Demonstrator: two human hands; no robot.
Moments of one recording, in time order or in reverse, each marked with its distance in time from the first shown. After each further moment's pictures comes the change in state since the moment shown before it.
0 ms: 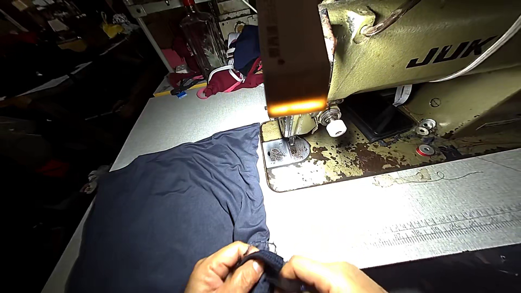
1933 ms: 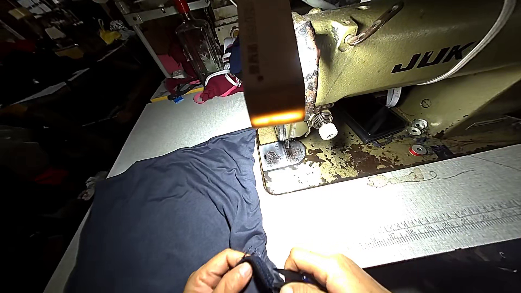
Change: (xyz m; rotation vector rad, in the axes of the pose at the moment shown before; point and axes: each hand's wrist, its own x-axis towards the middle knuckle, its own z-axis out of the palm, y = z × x) left_hand -0.005 -0.017 0.001 -0.214 0.059 0.053; right_hand 0.002 0.014 -0.001 0.027 0.052 0.047
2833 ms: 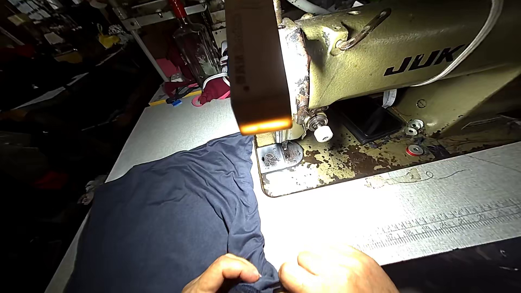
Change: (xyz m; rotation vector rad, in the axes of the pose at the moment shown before) left_hand 0.005 -0.010 -0.015 0.181 -0.242 0.320; right_hand -0.003 -0.004 0.009 -0.736 0.327 -0.375
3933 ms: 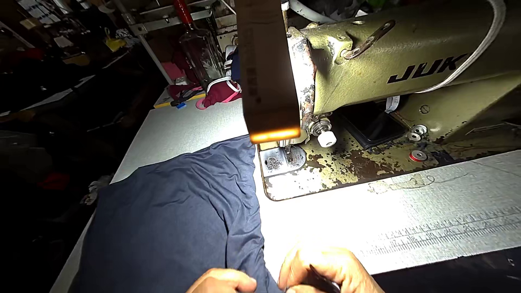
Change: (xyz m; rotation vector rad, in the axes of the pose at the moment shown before) left_hand -0.003 0.025 -0.012 0.301 -0.024 0.101; right_hand 0.005 0.011 0.013 0.960 0.088 0.134
